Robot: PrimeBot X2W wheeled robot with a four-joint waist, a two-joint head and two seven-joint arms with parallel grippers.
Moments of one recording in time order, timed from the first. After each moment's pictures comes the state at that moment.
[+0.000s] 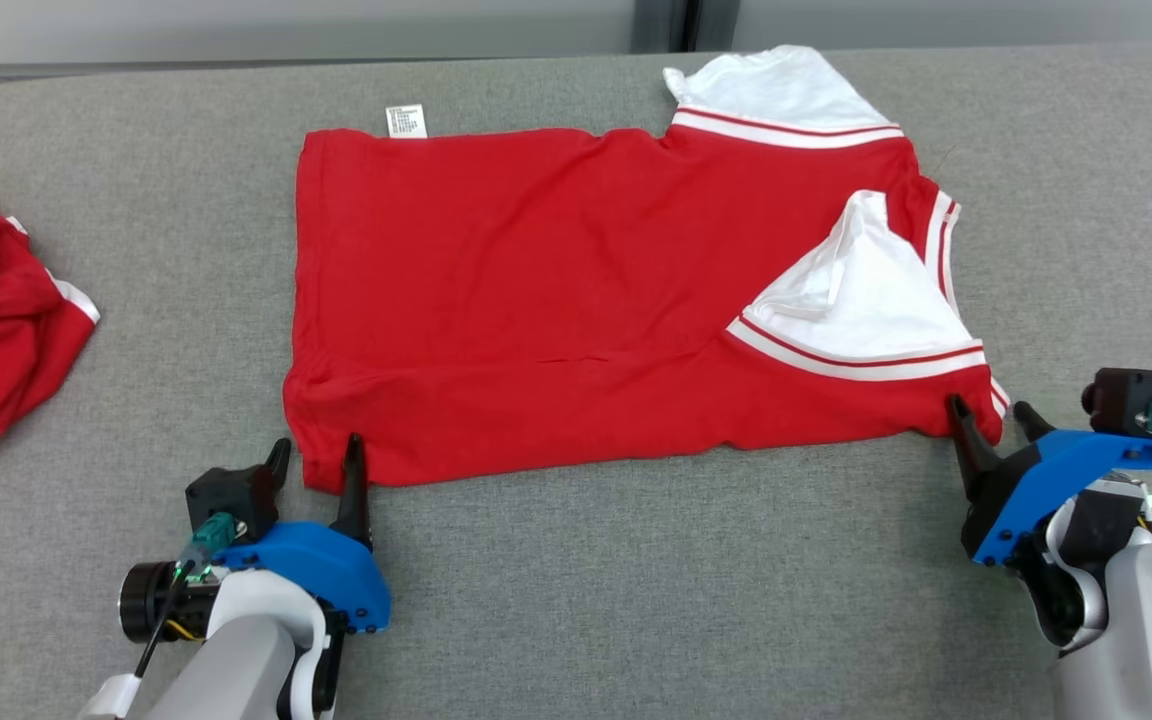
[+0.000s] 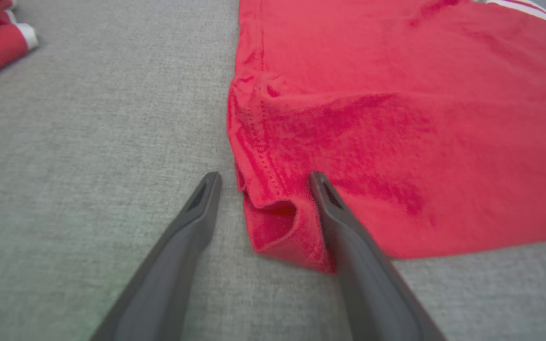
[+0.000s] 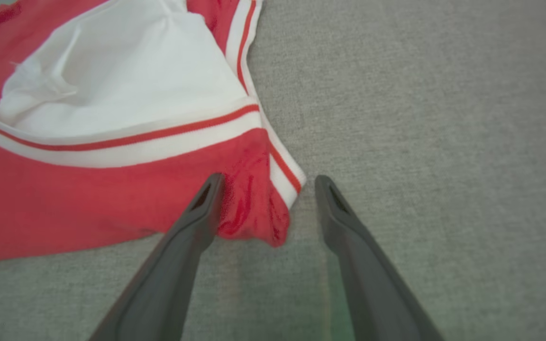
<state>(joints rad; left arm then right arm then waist) -0.37 0.26 -0.54 0.61 -0.65 0.15 -0.18 -0.36 -0.06 -0.22 0.39 0.16 0.13 0.31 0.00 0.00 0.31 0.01</state>
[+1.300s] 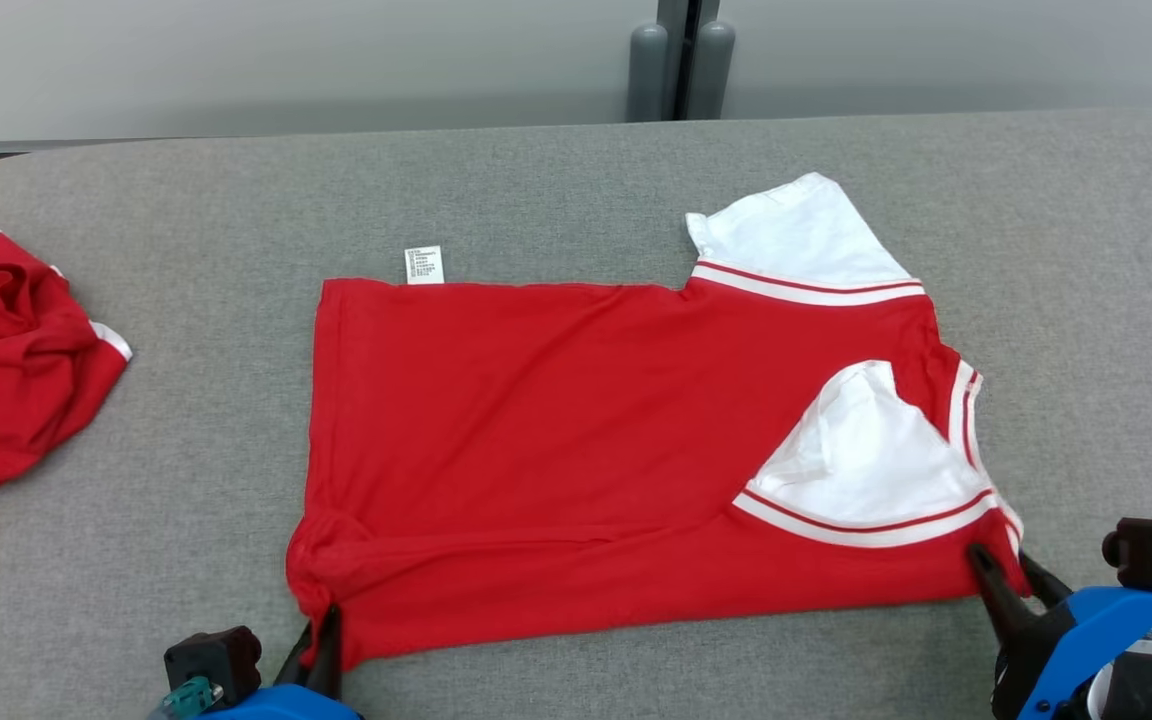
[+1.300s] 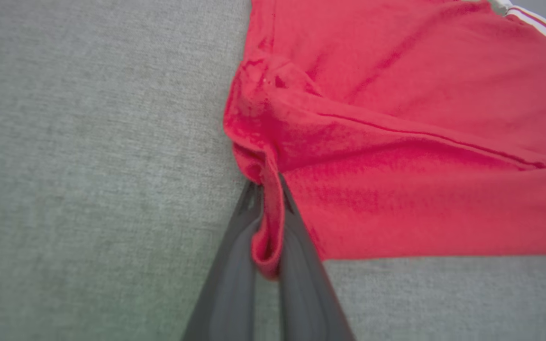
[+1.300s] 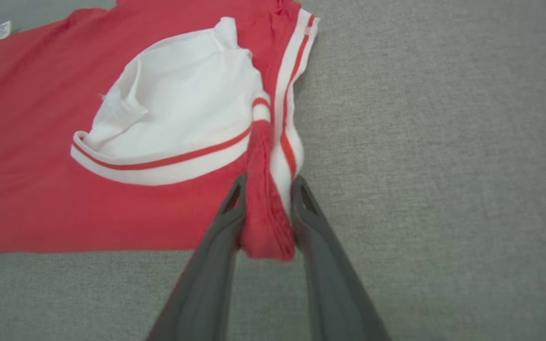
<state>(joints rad) -0.01 0.36 -0.52 0.22 -0.76 0.27 -0.05 0.03 -0.05 -0.17 -0.04 0.27 0.13 0.50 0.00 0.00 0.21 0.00</state>
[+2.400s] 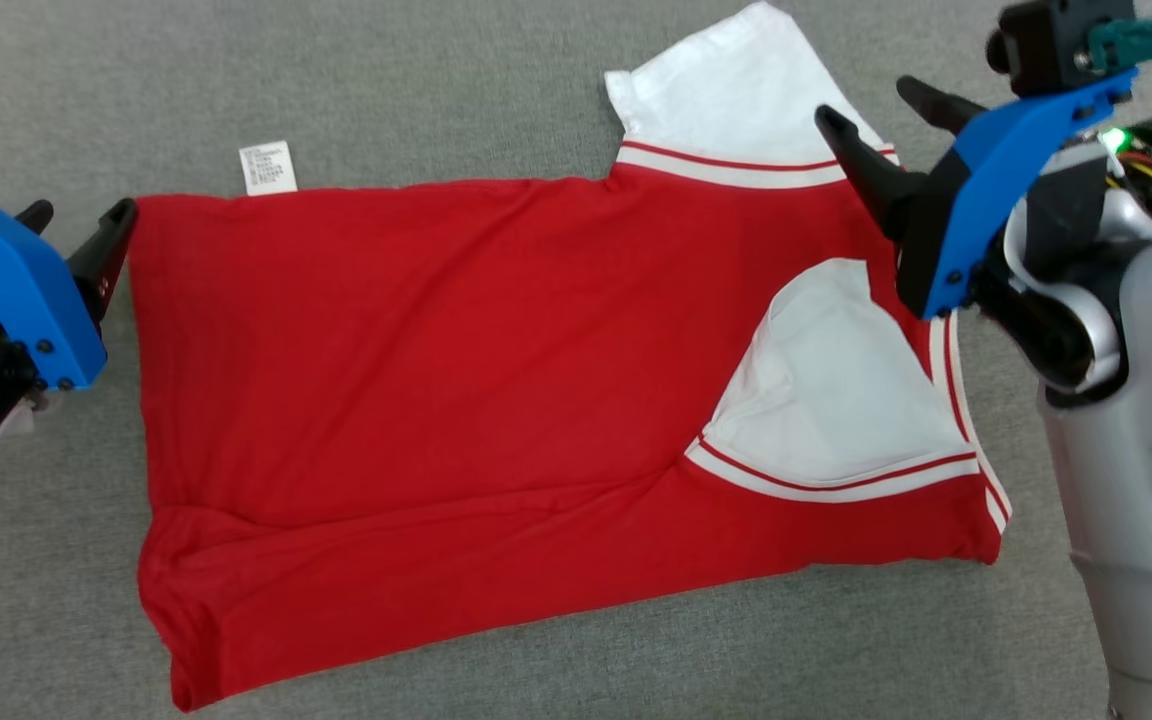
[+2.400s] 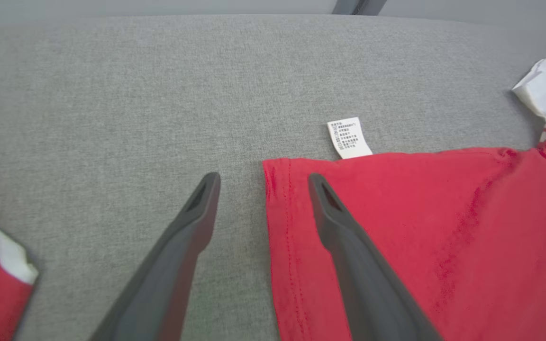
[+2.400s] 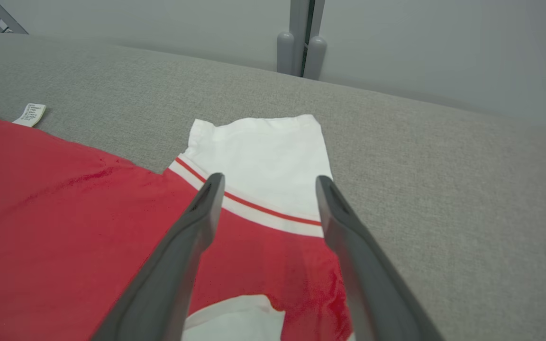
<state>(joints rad) -0.65 0.71 -0.41 0.13 -0.91 0.13 0.60 -0.75 -0.17 0.13 0.12 0.31 0.13 0.71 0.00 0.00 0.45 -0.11</state>
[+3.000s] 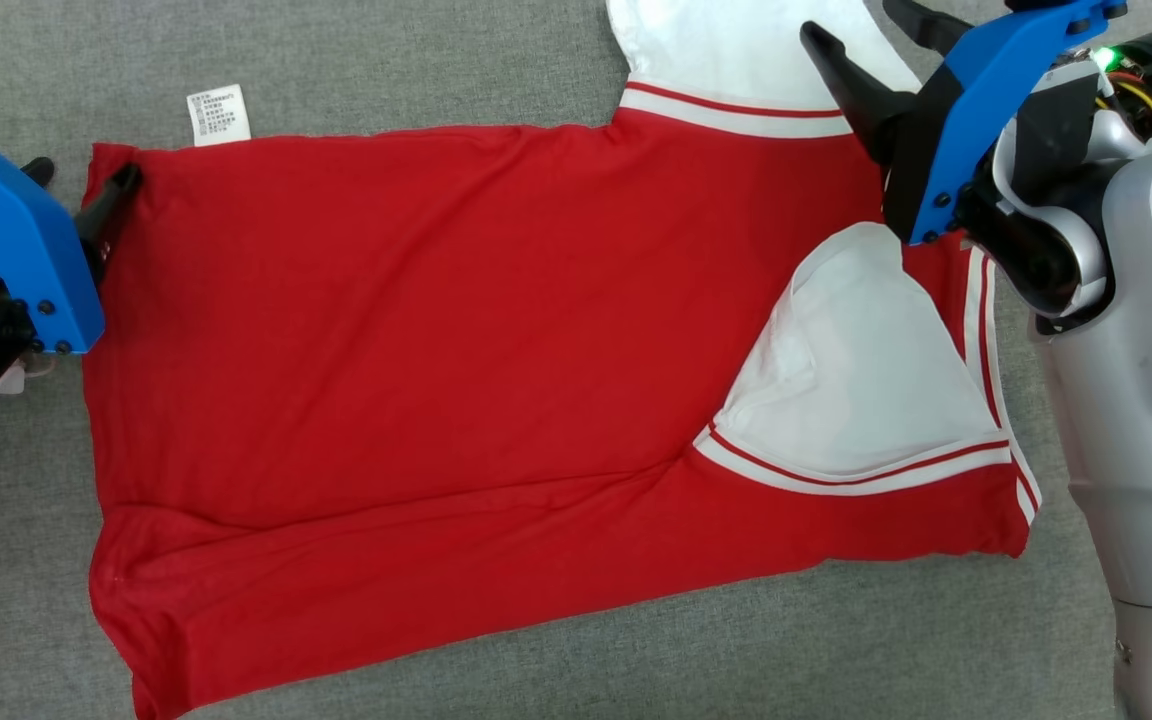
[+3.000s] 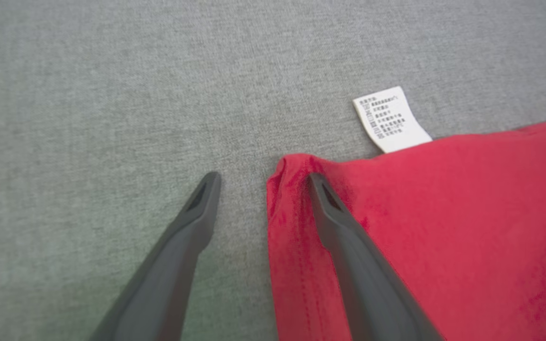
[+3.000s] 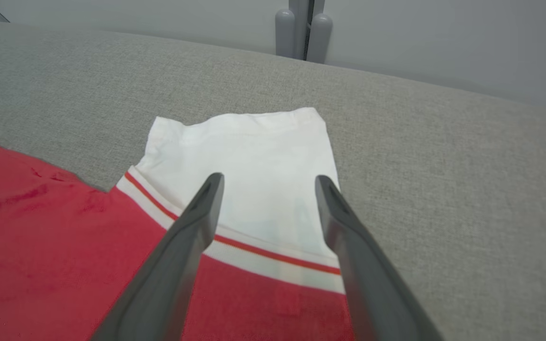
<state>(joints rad) -0.76 0.71 -0.48 0.19 -0.87 0.07 0.66 -0.93 -0.19 0.20 0.32 0.36 0.13 0.59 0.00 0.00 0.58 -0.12</state>
